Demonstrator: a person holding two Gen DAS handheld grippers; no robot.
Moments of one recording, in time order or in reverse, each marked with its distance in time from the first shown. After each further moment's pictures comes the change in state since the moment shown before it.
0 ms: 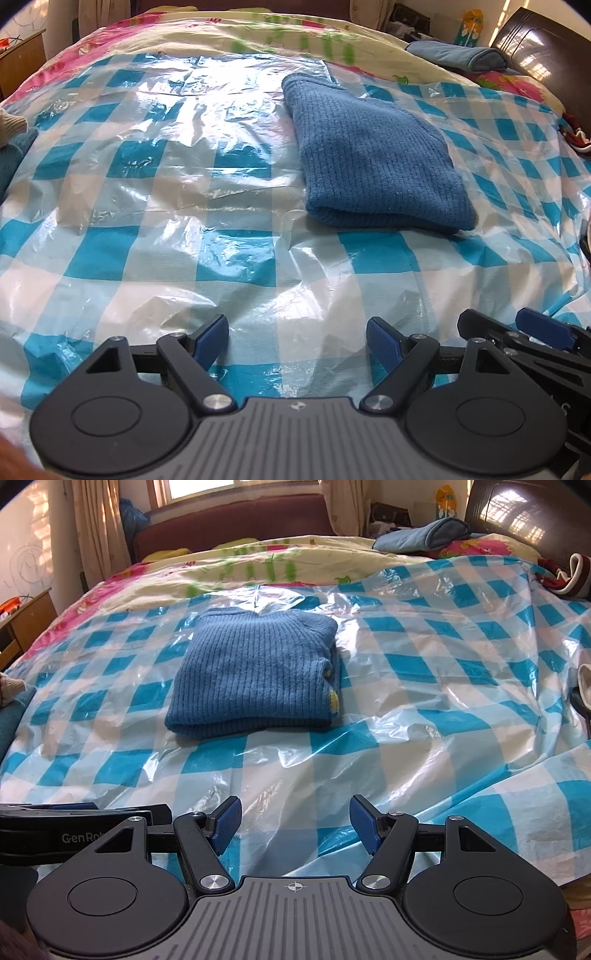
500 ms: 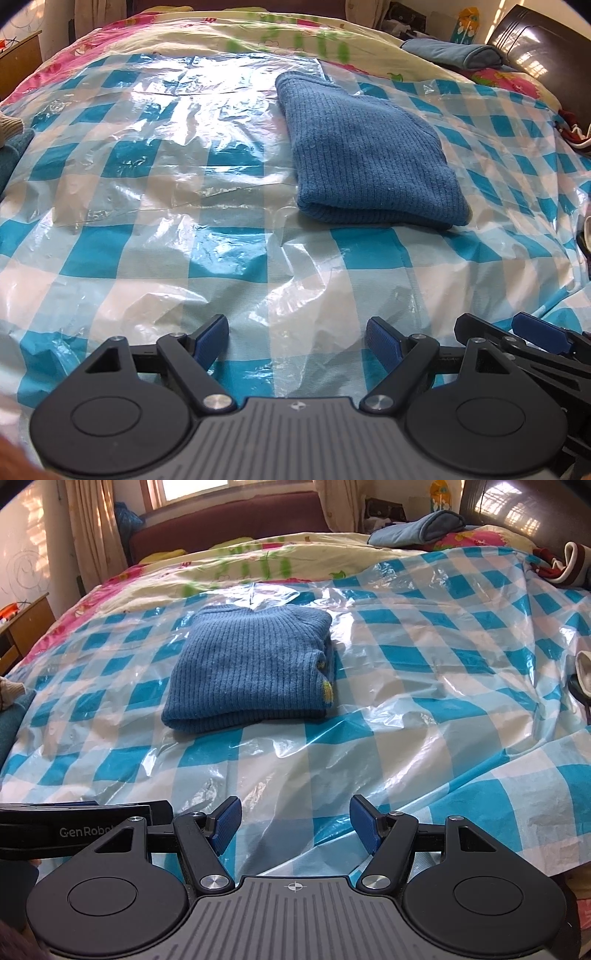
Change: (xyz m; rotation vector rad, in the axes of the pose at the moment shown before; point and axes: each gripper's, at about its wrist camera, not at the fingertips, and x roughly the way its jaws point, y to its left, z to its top) left arm -0.002 -0.006 -0.001 0.011 0.002 -0.008; right arm -0.003 -0.007 -0.005 0.027 0.001 0.007
